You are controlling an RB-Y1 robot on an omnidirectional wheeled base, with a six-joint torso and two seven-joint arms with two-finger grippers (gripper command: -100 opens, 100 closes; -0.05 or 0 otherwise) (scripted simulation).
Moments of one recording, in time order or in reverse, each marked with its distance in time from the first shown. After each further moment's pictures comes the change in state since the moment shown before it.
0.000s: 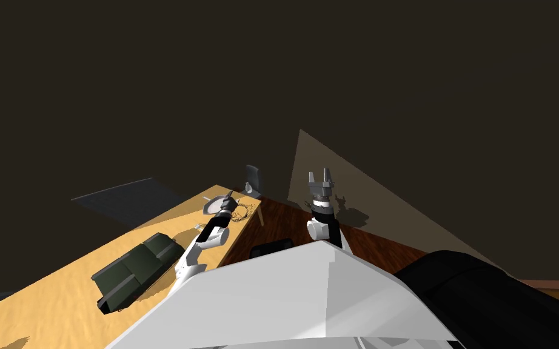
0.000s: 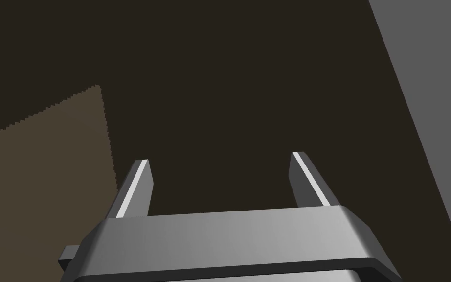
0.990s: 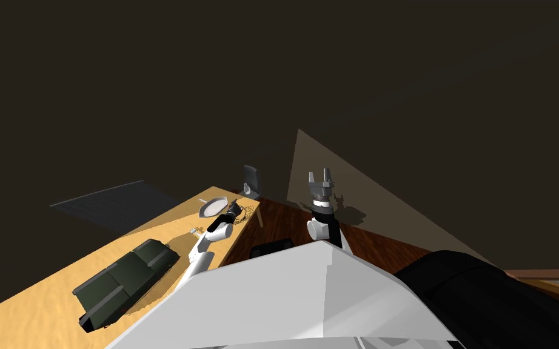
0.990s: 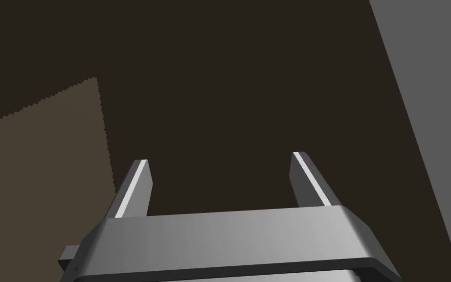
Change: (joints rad) left arm -0.132 -0.011 0.018 0.268 0.084 0.230 0.105; right arm 0.000 0.000 0.000 0.000 0.000 0.000 0.000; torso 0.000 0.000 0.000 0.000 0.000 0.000
